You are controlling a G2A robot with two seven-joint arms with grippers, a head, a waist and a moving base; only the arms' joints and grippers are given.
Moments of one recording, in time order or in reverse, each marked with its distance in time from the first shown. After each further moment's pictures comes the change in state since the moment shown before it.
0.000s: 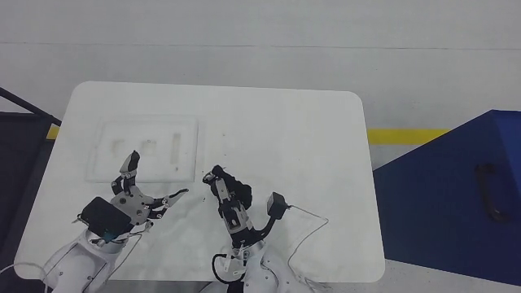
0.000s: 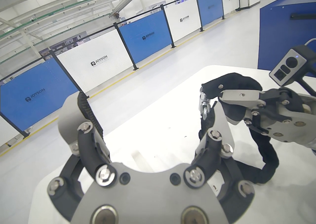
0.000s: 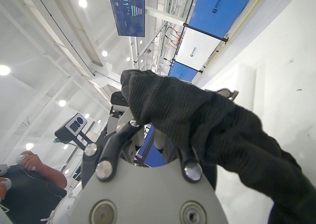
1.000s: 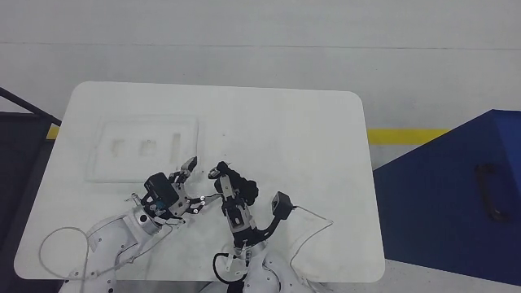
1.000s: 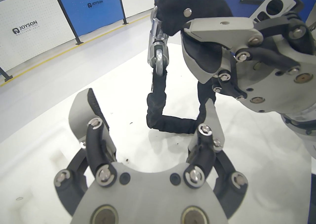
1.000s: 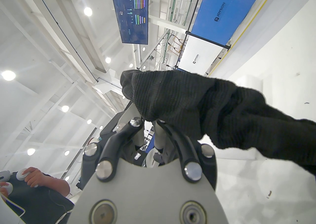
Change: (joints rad) left arm -0.273 0.001 0.245 0.232 -0.018 -0.280 -0.179; right arm -0.027 0.015 0.004 -0.083 0.018 0.032 0.002
